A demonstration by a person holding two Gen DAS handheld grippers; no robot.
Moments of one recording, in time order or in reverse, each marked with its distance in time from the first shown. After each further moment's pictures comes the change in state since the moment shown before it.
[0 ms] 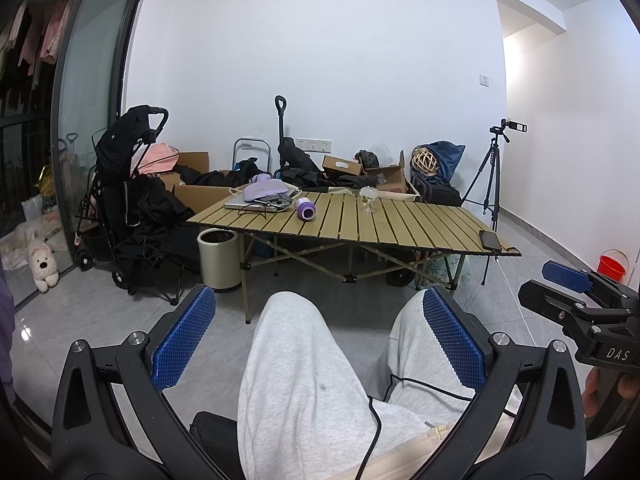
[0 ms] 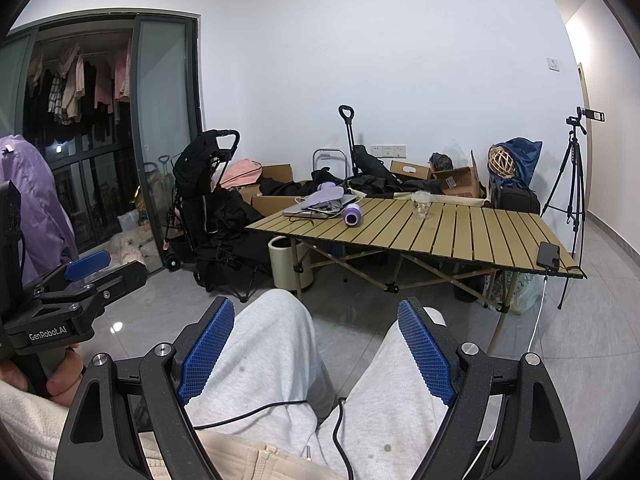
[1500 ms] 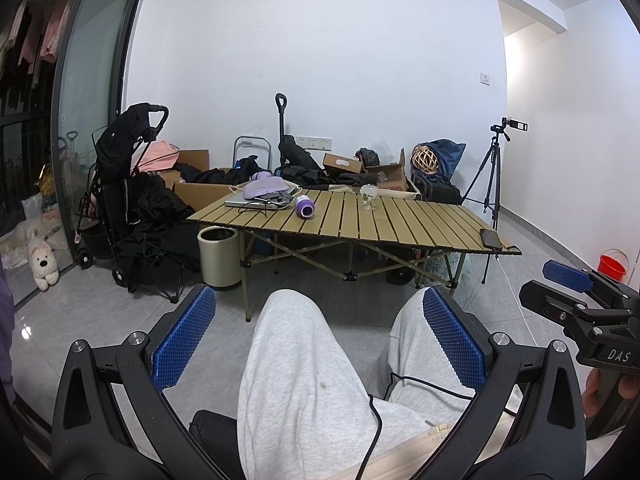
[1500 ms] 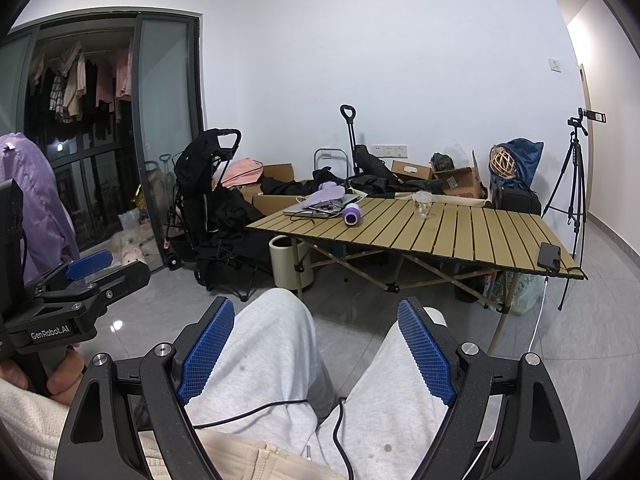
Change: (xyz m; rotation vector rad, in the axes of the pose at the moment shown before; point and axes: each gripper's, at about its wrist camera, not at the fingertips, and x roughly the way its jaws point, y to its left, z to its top) left arm 0.002 -0.001 -0.004 0.000 0.006 0.000; right arm -0.003 0.005 0.001 -0.002 0.004 0.000
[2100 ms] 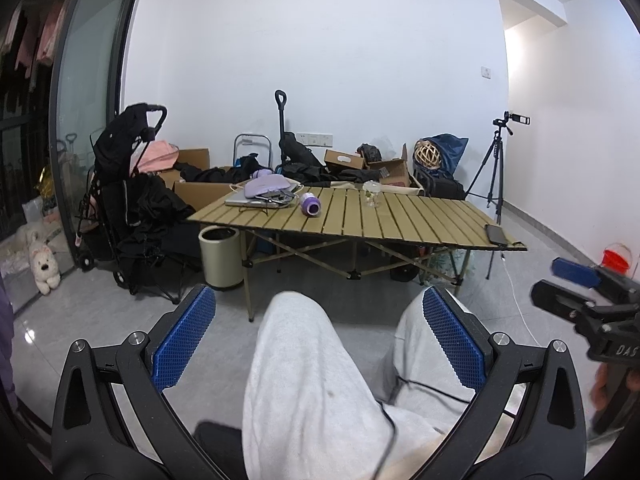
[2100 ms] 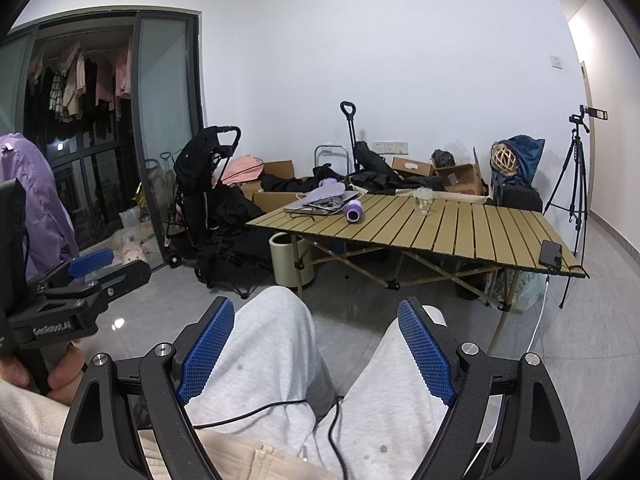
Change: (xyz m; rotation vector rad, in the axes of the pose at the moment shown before) left arm 0.033 -0.003 -0.013 0.040 0.012 0.028; right arm 0.013 0.001 -0.002 -0.012 0.027 -0.012
